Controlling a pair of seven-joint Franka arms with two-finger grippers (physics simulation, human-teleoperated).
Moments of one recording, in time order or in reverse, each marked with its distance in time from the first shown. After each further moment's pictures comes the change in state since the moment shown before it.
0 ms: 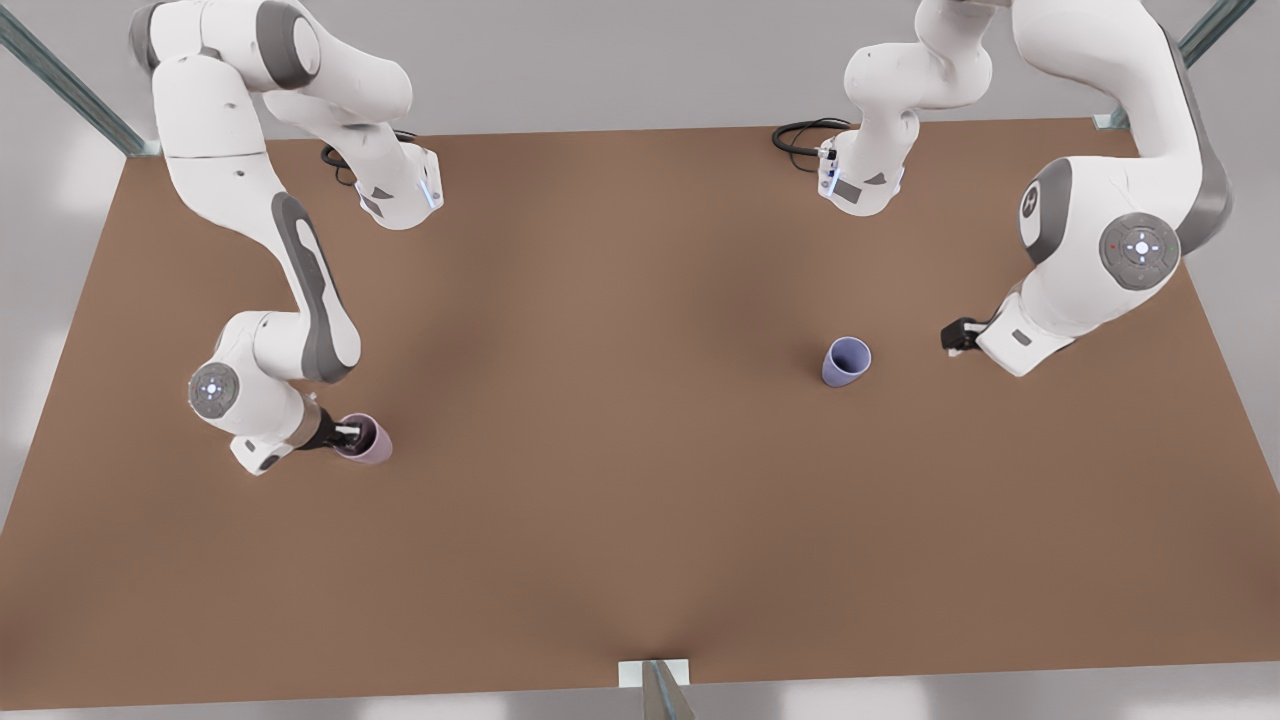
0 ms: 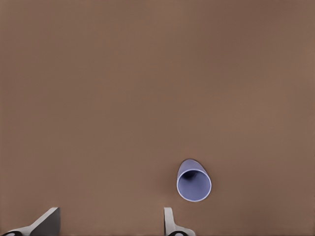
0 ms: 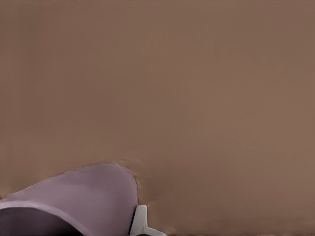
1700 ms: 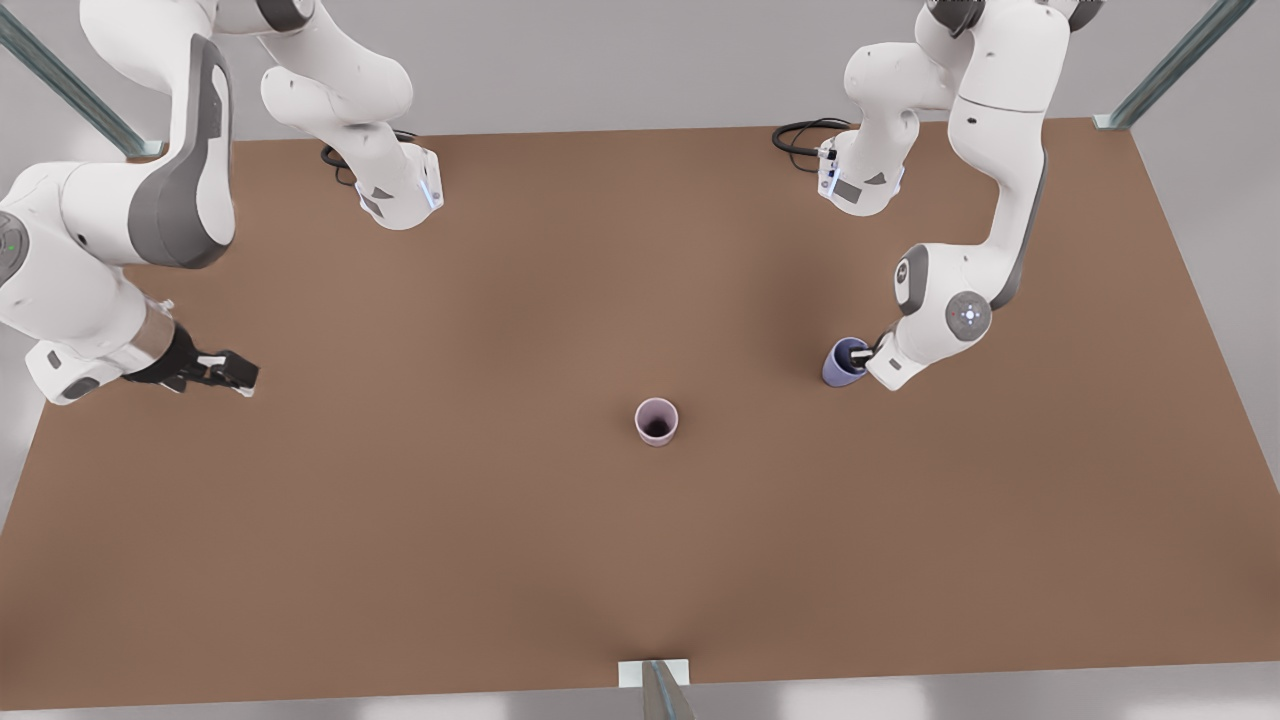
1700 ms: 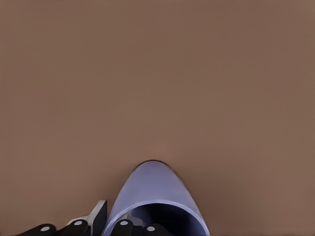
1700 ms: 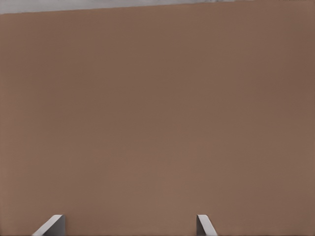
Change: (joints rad) left arm -0.025 0.124 -0.015 -0.686 -0.229 0.764 0.014; right arm 0.020 -0.203 -0.100 0.524 -0.121 -0.635 0.079
